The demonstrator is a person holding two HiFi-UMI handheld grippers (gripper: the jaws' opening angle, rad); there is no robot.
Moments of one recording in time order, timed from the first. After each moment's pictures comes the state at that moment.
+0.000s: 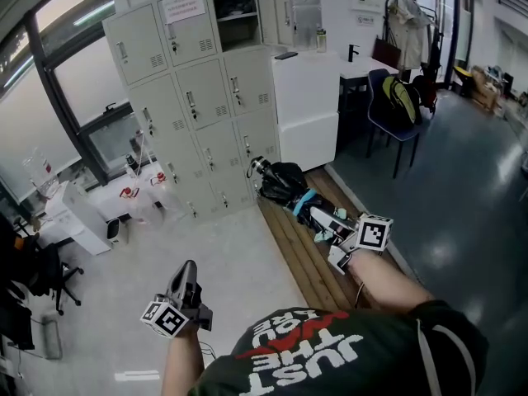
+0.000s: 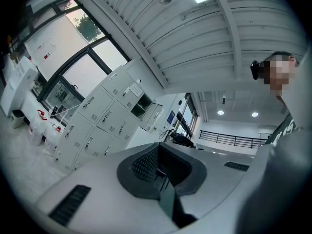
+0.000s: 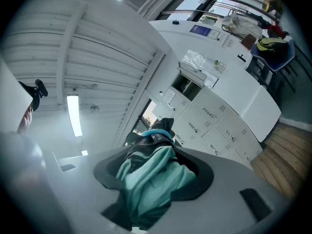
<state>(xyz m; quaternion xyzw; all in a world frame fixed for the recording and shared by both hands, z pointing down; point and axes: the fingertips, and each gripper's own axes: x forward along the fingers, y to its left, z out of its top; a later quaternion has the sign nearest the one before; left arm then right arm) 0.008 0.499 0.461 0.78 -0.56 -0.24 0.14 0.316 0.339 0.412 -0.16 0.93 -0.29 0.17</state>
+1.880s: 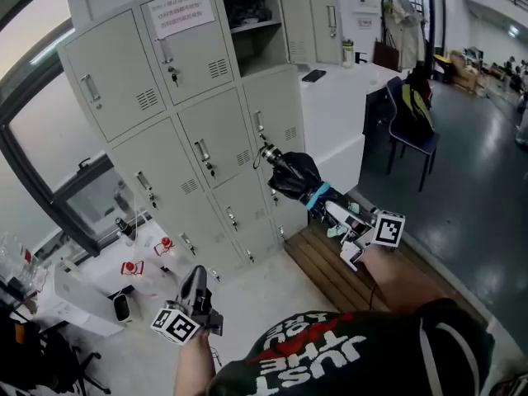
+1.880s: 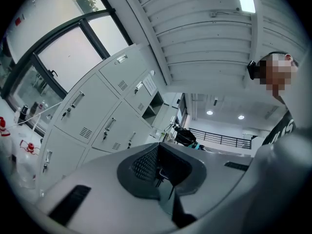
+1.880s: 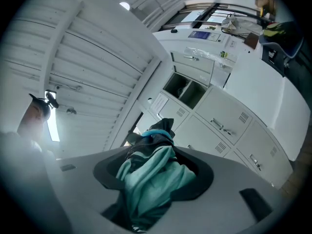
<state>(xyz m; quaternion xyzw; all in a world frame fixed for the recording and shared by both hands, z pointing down) -0.319 0.060 0.451 0.84 -0.47 -0.22 0.14 0.025 -0.038 0.379 -0.21 0.91 -0.25 0.27</state>
